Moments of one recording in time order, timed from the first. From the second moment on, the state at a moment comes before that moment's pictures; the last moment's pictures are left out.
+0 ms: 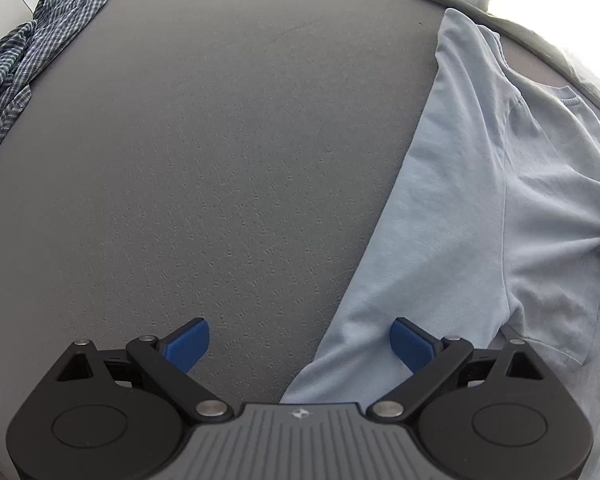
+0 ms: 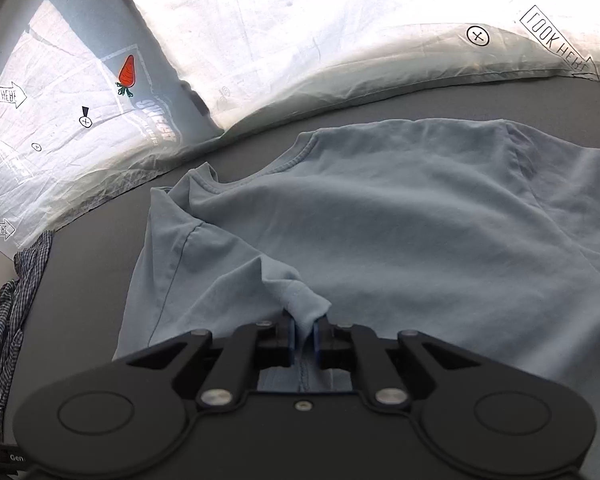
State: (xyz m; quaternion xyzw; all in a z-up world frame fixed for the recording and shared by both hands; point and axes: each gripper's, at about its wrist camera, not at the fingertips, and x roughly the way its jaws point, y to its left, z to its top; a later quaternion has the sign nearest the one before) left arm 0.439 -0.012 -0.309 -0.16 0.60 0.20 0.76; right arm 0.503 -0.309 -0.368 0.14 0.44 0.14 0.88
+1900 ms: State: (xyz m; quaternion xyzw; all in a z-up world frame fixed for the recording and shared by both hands) left arm 0.124 0.134 -0.308 -0.11 0.63 0.05 0.77; right arm 0.159 -0.069 -0.376 0.25 0.54 0.14 0.79
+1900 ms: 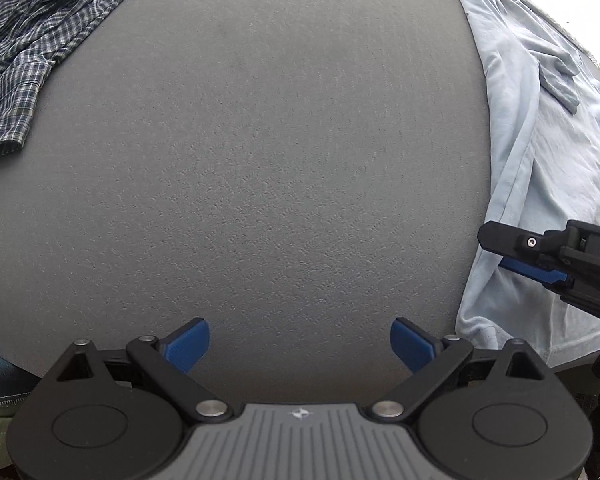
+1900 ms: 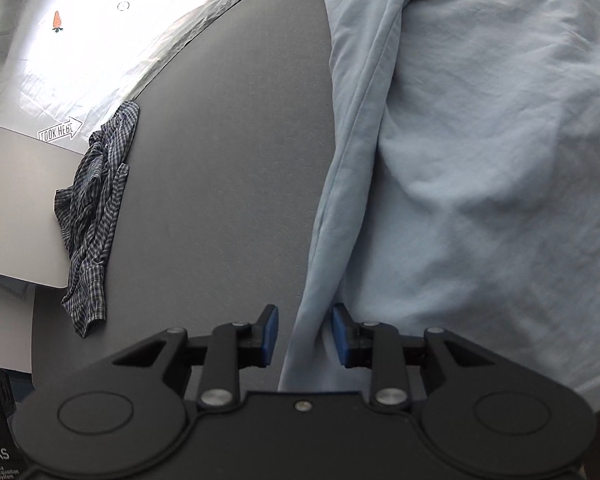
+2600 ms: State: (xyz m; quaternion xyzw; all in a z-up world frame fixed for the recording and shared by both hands) left arm 0.125 0.145 -0.315 -0.09 0.64 0.02 0.76; right arm 0.144 -0.038 -0.370 0.16 0.56 0.13 0.80
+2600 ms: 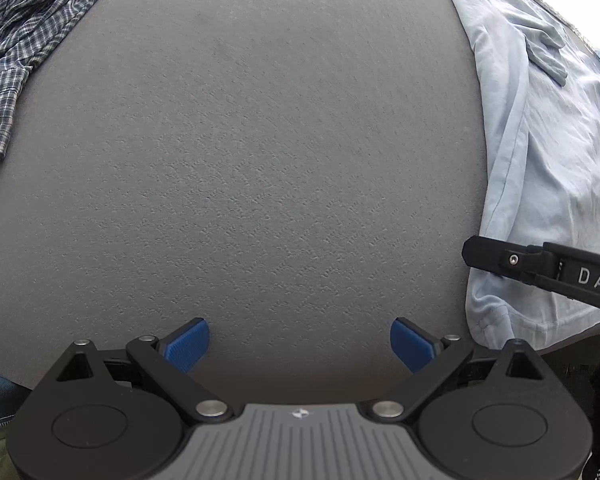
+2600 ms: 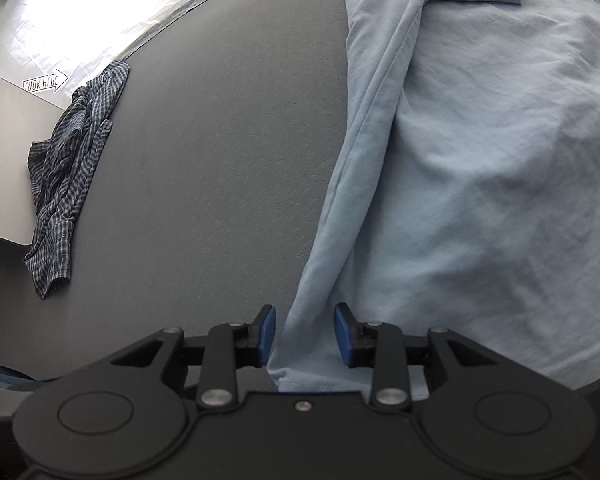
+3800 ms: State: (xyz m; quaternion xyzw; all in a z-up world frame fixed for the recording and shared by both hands) left arm 0.133 -0.013 -0.301 -0.10 0.62 0.02 0.78; right arm 0.126 -0.239 -0.343 0.31 0.49 0.19 0.79
